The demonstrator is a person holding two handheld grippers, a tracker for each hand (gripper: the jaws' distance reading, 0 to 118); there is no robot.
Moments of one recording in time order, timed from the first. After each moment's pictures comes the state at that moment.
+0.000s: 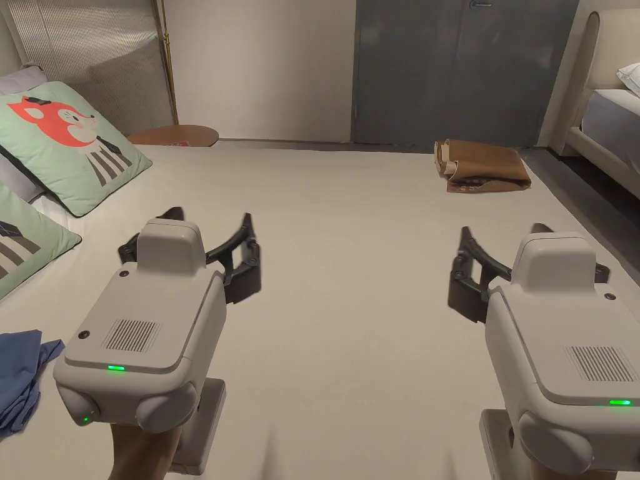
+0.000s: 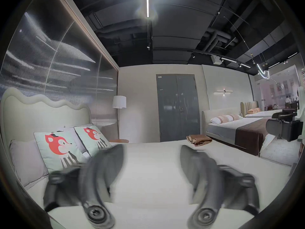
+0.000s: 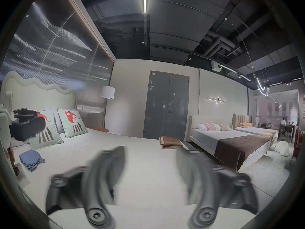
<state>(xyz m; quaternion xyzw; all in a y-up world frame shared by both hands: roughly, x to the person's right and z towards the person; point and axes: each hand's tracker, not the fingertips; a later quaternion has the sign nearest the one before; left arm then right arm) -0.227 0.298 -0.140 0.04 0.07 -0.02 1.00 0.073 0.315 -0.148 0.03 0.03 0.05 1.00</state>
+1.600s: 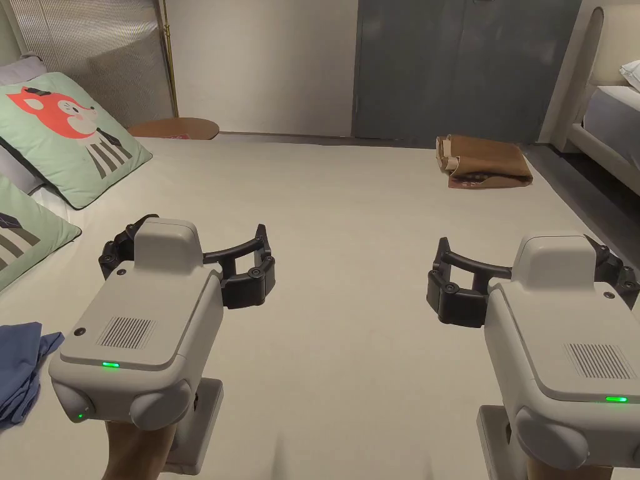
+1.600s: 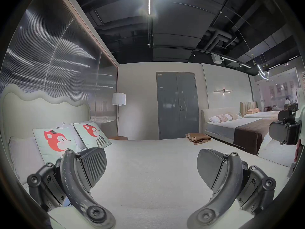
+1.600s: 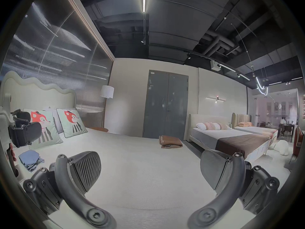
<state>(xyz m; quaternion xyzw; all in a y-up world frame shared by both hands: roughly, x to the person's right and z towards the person) -0.233 0.293 -0.140 0.03 0.07 -0.01 1.00 0.069 0.312 -0.150 0.02 0.02 0.05 1.00</state>
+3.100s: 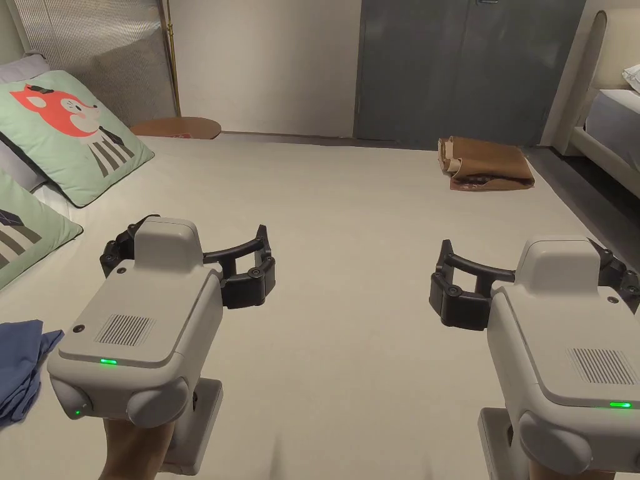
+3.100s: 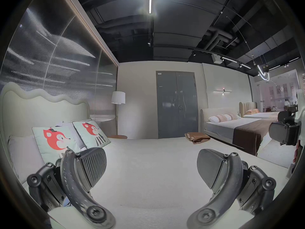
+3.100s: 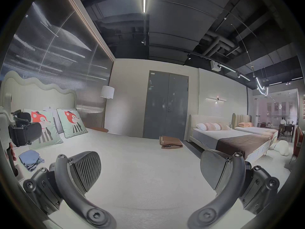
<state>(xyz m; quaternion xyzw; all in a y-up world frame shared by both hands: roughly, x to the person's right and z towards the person) -0.236 0.292 -0.141 0.03 0.06 -0.01 1.00 0.070 0.311 -0.151 0.03 0.03 0.05 1.00</state>
